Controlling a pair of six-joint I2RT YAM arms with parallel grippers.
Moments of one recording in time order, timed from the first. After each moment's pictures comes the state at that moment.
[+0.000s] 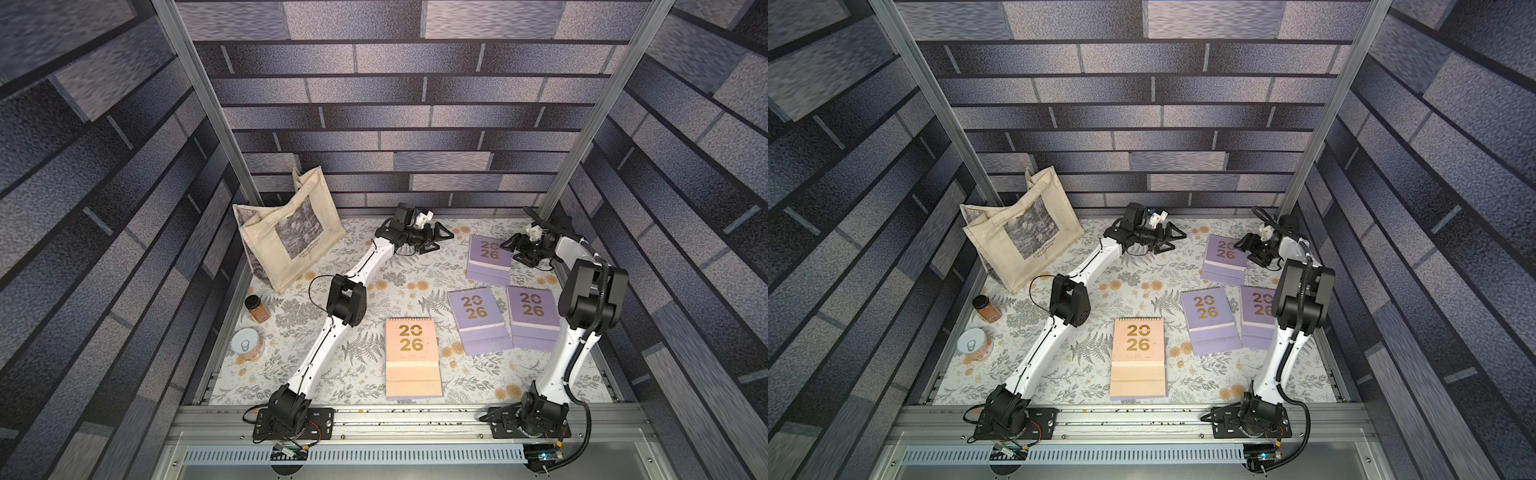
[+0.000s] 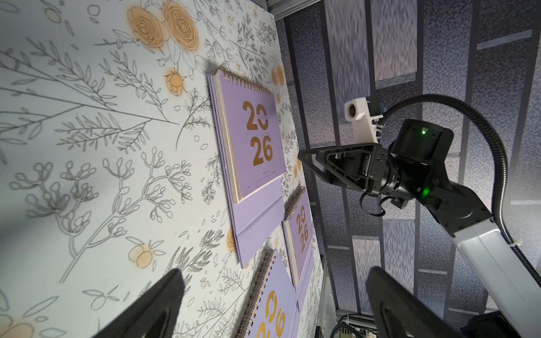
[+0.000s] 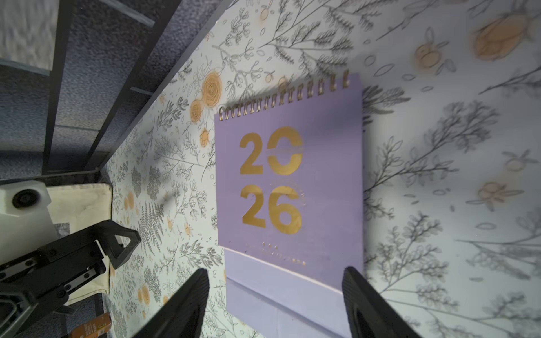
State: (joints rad) left arm -0.48 2.90 2.84 -0.47 0.93 -0.80; right arm -0.30 2.17 1.70 -0.62 -0.63 0.23
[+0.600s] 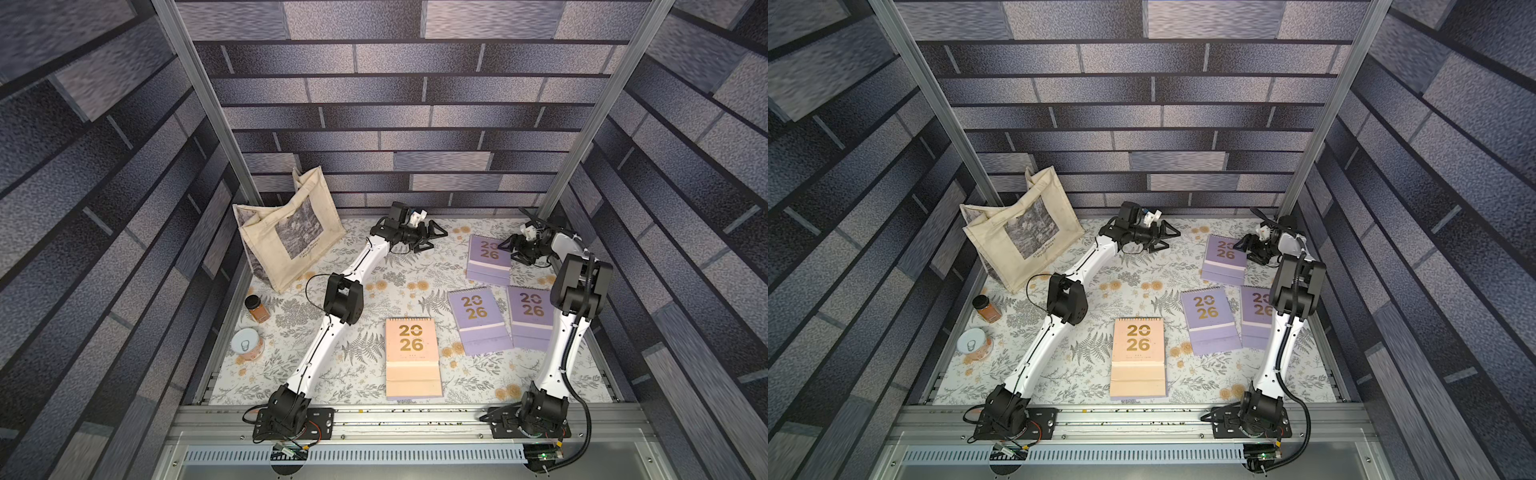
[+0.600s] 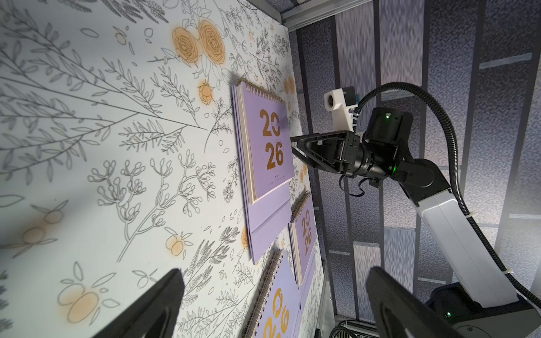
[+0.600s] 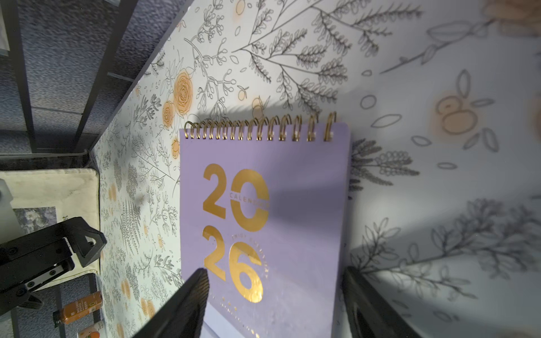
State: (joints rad) left arm -0.46 2.90 2.84 -0.50 0.93 -0.80; right arm -0.31 2.43 2.01 -0.79 -0.72 0.08
